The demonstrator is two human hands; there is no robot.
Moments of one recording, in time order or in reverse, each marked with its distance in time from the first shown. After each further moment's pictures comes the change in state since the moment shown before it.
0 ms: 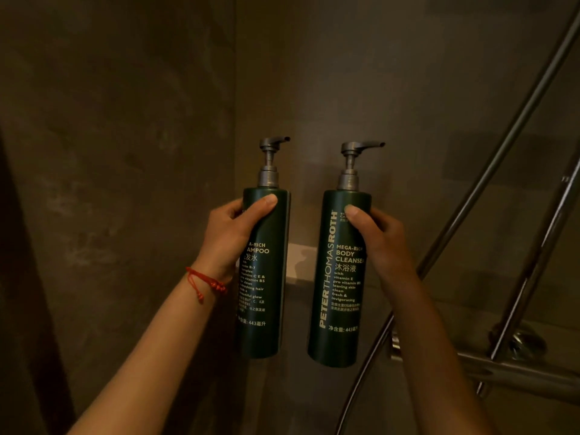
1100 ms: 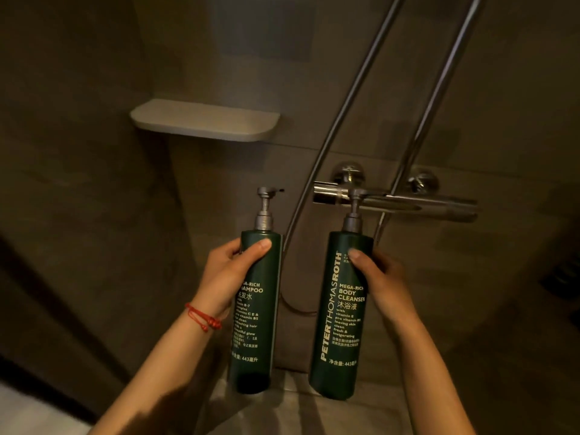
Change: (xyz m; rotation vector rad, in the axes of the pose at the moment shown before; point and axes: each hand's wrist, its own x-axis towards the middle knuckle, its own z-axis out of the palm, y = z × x) left_hand -0.210 -0.108 0.081 -0.043 -0.068 -0.464; right_hand -0.243 0.051 -0.104 -0.066 0.175 0.546
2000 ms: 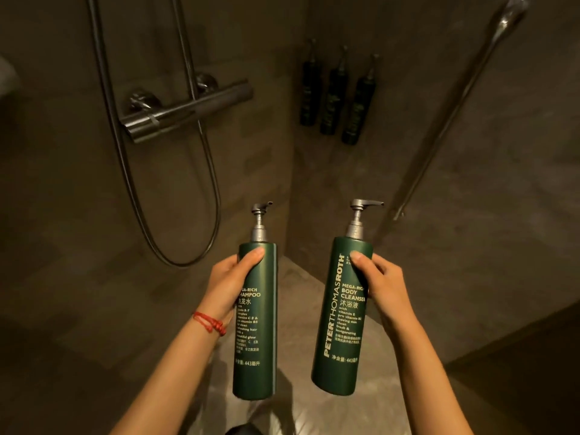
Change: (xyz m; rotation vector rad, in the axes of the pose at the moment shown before) left_hand -0.082 -0.069 -0.012 0.100 -0.872 -0.431; right_hand -0.275 0.032 0.085 -0.054 1.058 0.217
